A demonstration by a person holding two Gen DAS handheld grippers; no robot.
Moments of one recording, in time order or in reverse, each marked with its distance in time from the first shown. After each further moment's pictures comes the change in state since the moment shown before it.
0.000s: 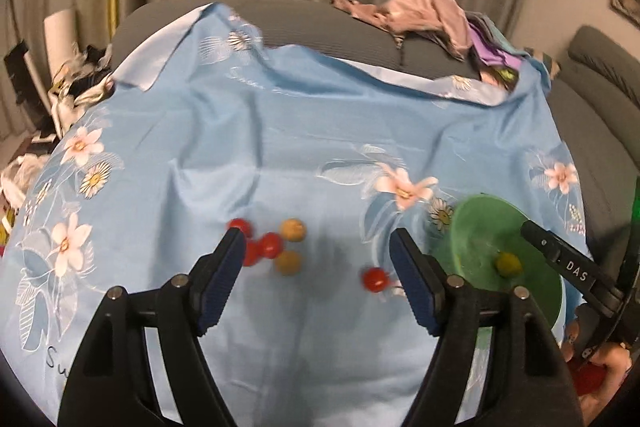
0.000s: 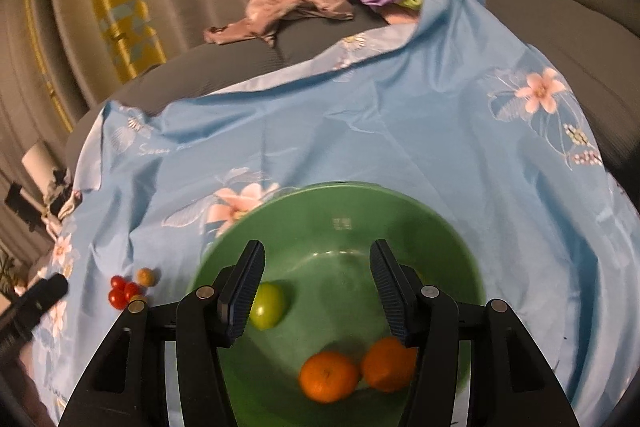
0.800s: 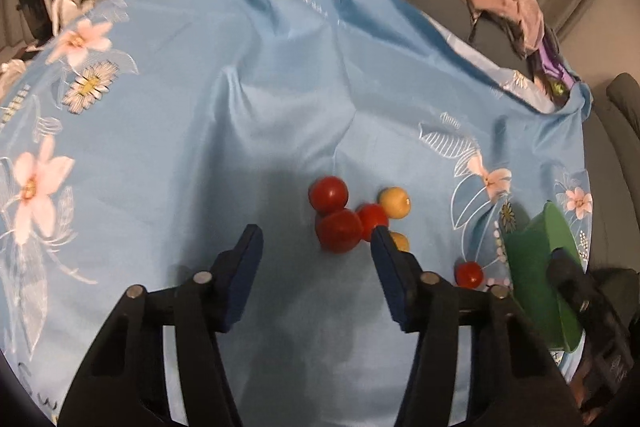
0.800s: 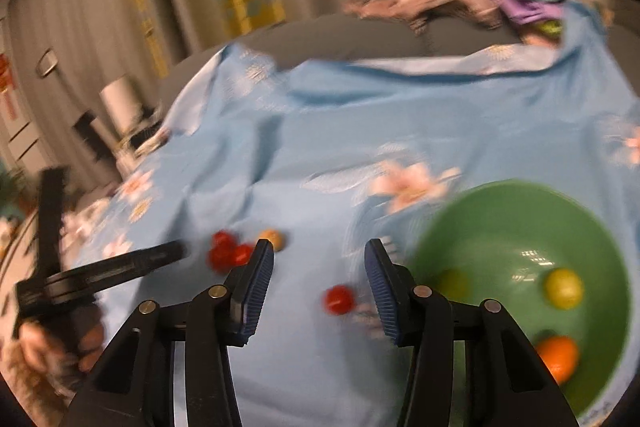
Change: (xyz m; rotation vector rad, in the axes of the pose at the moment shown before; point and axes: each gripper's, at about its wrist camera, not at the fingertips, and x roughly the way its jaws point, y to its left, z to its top) left arm 0.086 0.101 -0.012 -0.209 0.215 -0.058; right arm 0.023 0.125 -0.037 -0.232 0.091 0.317
